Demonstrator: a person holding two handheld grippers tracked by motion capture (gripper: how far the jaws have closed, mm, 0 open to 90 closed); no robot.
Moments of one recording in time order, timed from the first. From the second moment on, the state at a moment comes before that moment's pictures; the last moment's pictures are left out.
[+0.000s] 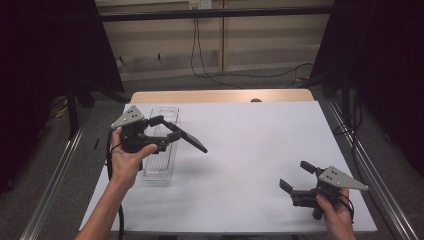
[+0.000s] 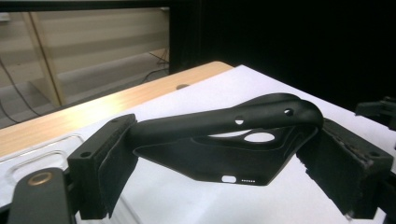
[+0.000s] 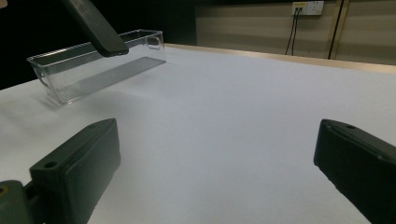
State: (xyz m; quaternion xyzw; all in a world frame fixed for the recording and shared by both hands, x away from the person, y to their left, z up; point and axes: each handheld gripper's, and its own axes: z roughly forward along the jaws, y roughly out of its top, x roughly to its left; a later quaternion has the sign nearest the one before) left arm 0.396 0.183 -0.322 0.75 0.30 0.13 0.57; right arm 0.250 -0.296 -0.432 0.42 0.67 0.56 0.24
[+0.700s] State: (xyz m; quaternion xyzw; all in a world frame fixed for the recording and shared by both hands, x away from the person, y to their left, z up) left arm 0.411 0.199 -0.302 0.74 0.34 0.16 0.56; right arm 0.249 -0.295 -0.433 0.42 0.68 0.56 0.24
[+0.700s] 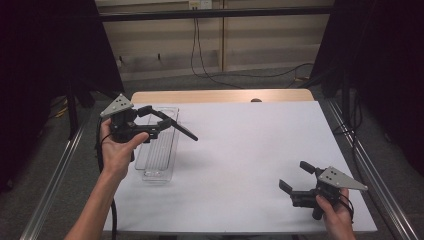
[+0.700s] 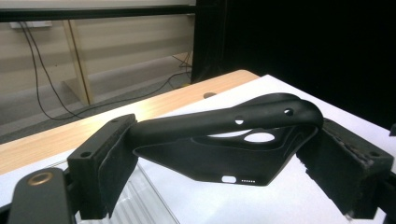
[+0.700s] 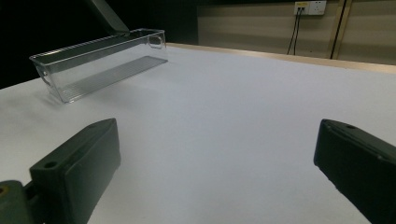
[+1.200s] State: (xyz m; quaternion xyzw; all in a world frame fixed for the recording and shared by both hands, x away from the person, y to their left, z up) left arm 0.424 0.206 -0.289 0.73 0.36 0.19 0.54; right arm 0.249 -0.296 -0.433 0.42 0.68 0.56 0.24
